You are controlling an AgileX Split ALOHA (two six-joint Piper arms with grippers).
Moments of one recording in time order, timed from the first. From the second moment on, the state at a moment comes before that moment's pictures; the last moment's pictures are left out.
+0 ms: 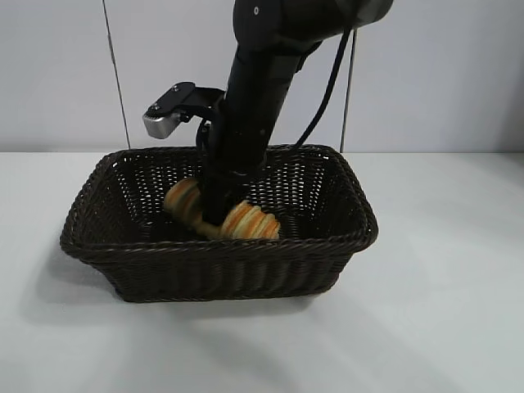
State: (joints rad) left arm 0.09 -0.01 -0.49 -0.13 1.14 0.19; right arm 0.60 2.24 -2.01 0.07 1.01 -0.61
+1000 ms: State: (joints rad) left arm 0.09 -0.01 -0.49 -0.13 1.14 0.19; right arm 0.34 2.15 -2.30 -0.09 1.24 0.00
